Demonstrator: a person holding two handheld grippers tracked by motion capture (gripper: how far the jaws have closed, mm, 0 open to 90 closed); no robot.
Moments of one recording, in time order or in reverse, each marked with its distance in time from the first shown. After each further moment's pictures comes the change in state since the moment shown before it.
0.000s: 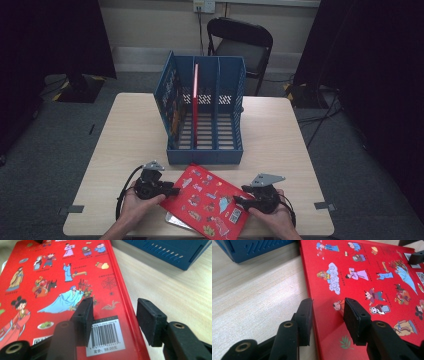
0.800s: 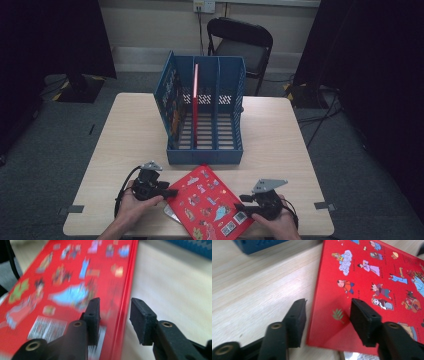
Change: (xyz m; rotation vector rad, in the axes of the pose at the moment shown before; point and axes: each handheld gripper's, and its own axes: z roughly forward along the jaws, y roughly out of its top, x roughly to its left) left arm 0.005 -0.005 -0.007 0.015 0.019 -0.024; right arm 0.008 -0.004 -0.011 0.032 0.115 -0.005
